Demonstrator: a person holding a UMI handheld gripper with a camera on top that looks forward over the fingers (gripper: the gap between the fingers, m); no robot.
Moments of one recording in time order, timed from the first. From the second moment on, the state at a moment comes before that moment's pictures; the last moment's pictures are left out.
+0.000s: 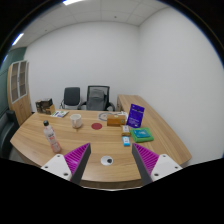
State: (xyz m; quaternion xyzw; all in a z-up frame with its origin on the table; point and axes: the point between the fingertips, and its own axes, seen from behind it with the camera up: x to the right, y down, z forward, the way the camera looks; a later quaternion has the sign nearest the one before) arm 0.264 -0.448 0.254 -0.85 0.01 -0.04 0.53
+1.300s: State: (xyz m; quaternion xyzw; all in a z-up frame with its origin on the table) arm -0.057 -0.240 0.066 -0.82 0.00 -0.03 0.57
